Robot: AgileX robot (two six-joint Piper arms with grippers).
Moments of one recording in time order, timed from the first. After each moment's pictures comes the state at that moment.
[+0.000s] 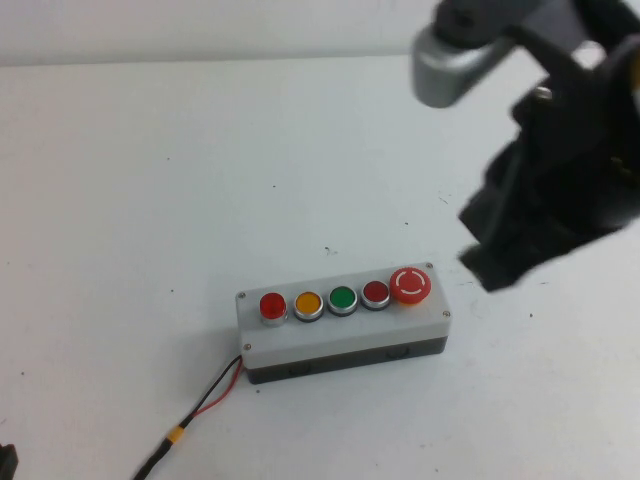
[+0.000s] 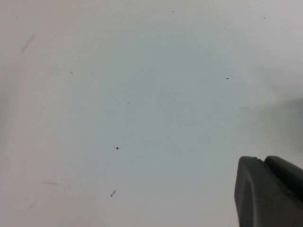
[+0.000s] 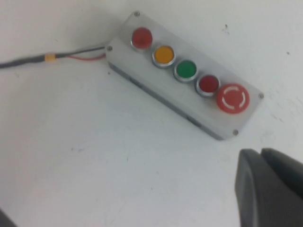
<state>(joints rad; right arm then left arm) 0.85 1.35 -1.57 -0.10 1.25 0.08 -0.14 -0.01 0.03 0.07 0.39 0.03</state>
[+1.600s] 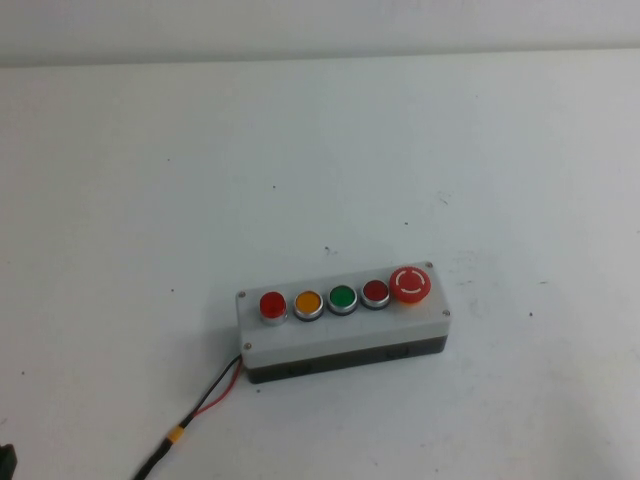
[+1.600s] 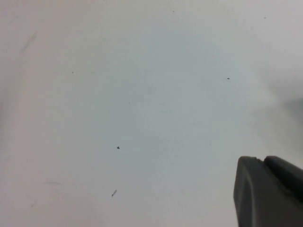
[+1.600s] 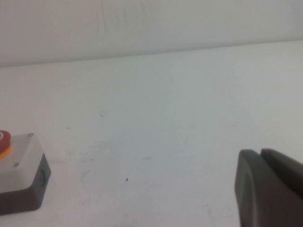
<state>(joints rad) 0.13 0.00 0.02 -0.12 0.17 0.27 -0.14 -0.01 0.03 0.07 0.39 0.03</state>
